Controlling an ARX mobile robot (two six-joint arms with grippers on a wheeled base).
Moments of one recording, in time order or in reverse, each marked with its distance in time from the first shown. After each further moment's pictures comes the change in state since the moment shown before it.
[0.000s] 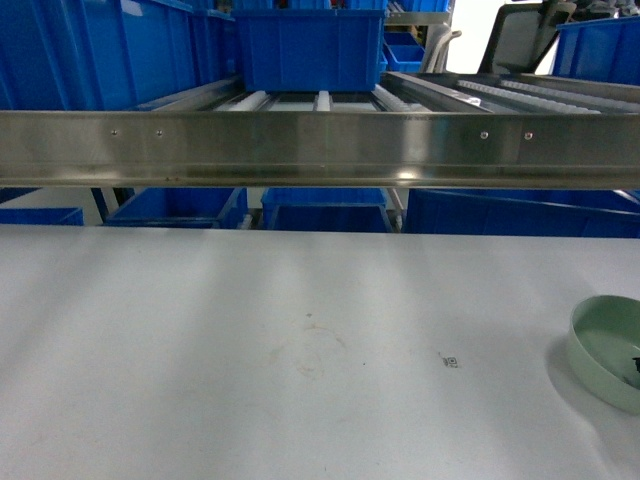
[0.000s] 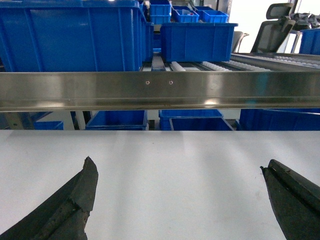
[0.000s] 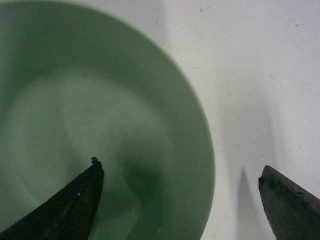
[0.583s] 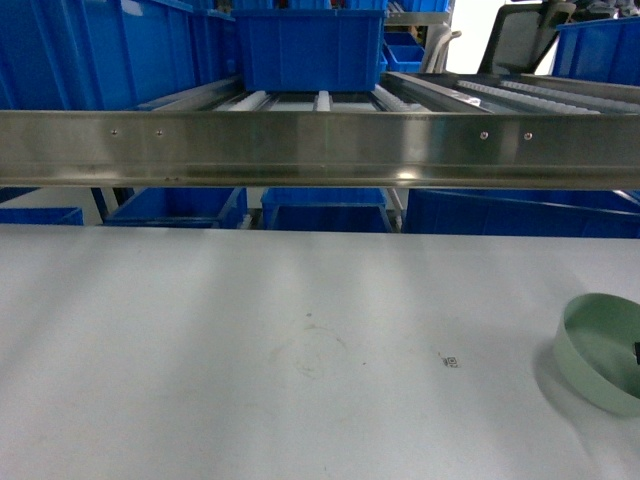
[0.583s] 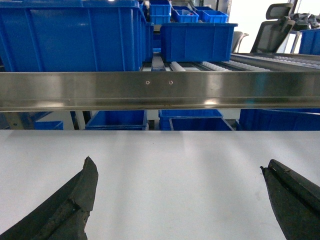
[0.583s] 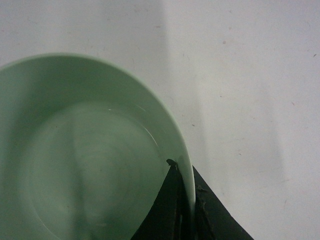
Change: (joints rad) left arm 0.000 0.000 0.000 0.000 0.000 0.000; right arm 0.034 0.022 0.004 0.055 0.003 0.047
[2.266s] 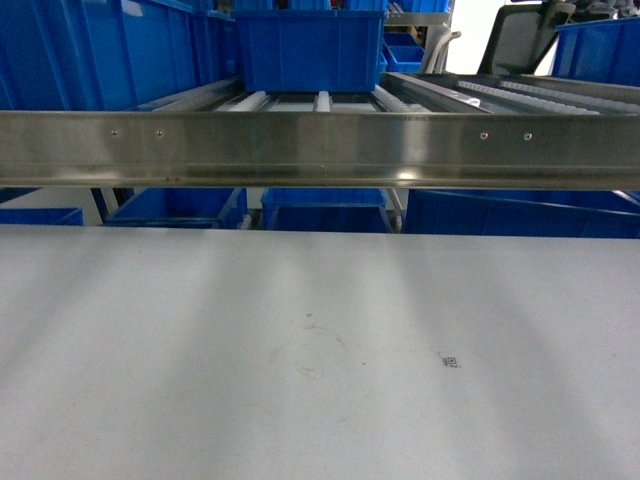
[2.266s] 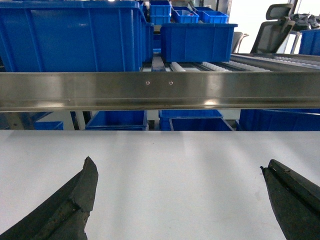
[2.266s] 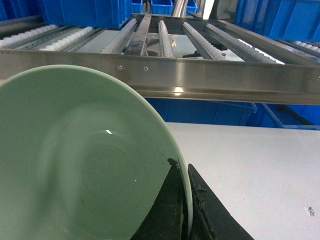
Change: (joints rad) left arm 0.000 0.000 0.000 0.000 0.000 0.000; right arm 0.027 -1.209 -0.488 -0.036 -0.055 -0.018
